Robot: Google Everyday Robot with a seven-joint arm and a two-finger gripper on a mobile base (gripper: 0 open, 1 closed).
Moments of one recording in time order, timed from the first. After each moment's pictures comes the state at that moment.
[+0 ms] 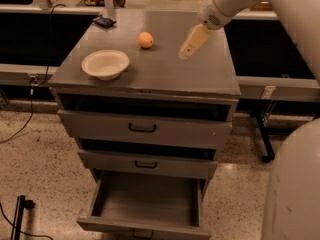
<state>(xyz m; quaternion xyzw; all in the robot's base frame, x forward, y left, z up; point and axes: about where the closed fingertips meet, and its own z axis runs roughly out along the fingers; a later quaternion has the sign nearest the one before) 0.746 -0.100 0.944 -0.58 0.73 0.01 0.37</state>
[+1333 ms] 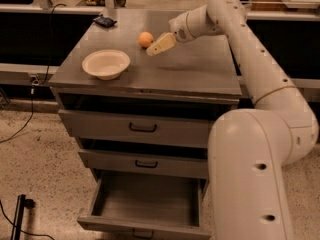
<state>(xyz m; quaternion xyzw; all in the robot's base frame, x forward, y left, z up) 0.859 -0.023 0.876 -0.47 0.72 0.19 0.47</state>
